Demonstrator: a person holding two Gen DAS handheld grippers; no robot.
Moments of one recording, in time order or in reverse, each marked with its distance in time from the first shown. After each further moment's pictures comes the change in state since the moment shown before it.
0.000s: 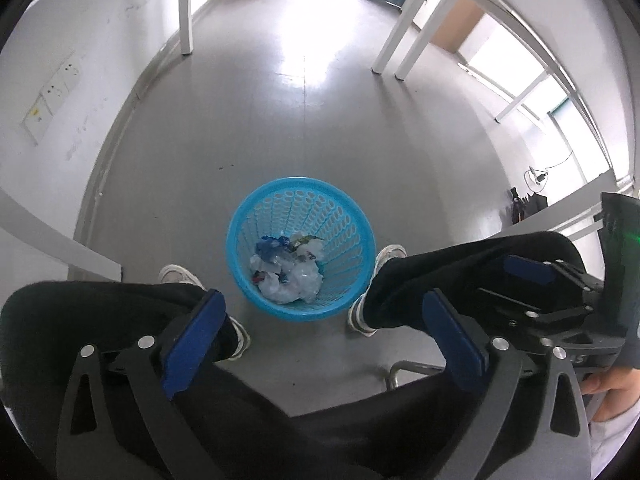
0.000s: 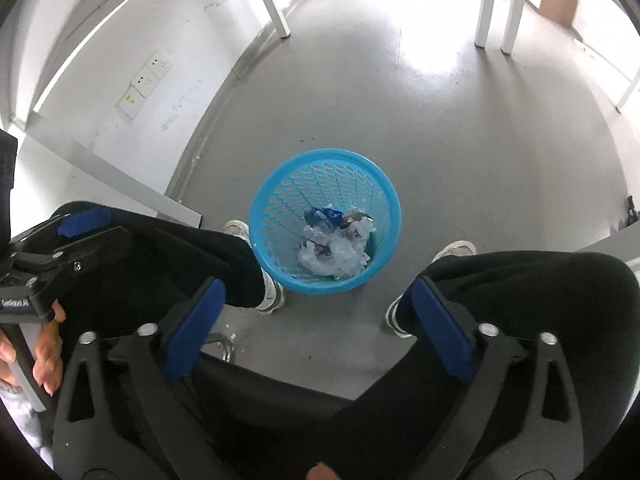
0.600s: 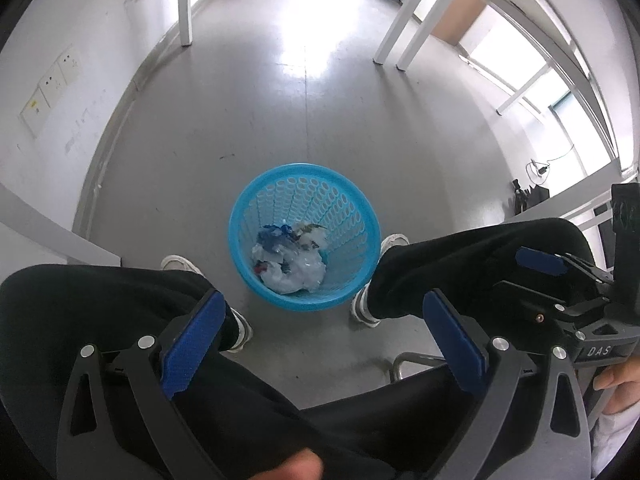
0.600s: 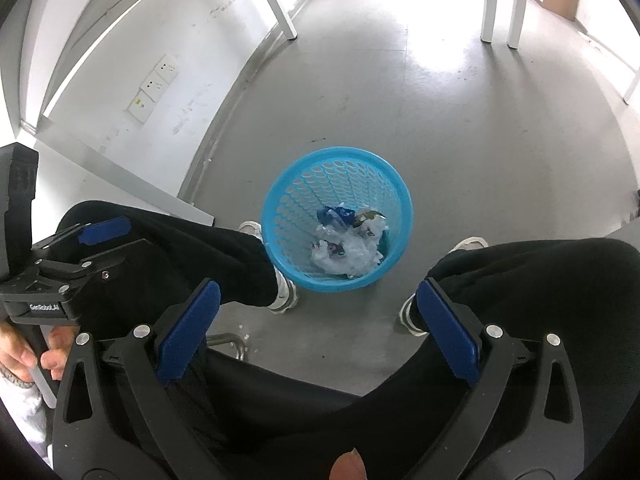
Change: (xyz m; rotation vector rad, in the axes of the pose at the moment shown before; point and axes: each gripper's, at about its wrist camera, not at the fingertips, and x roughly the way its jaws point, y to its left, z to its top) left arm 0.013 0.005 -0.008 0.002 0.031 -0.002; right arm 0.004 -0.003 -0.005 0.026 0.005 0.057
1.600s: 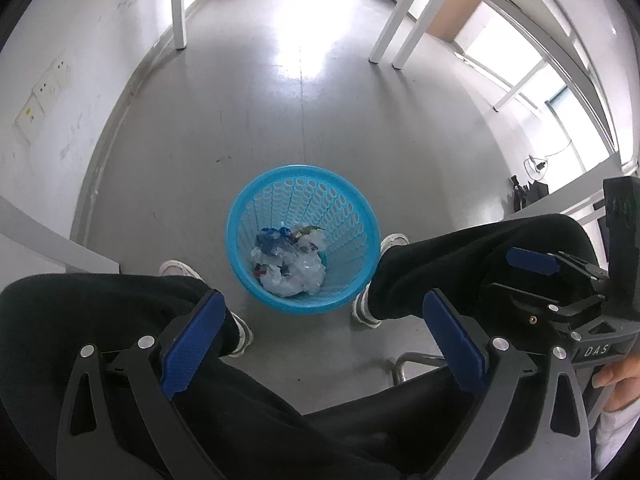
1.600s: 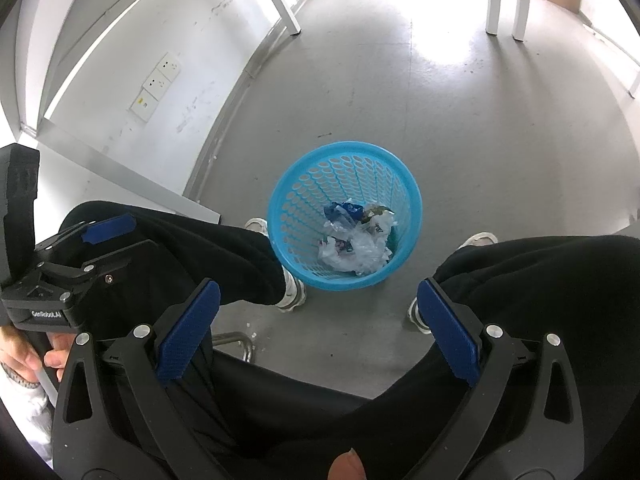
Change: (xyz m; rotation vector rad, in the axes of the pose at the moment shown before) left arm 0.003 0.001 0.005 0.017 0.002 -0.009; right arm 0.010 -0.001 0.002 0.011 0.018 0.025
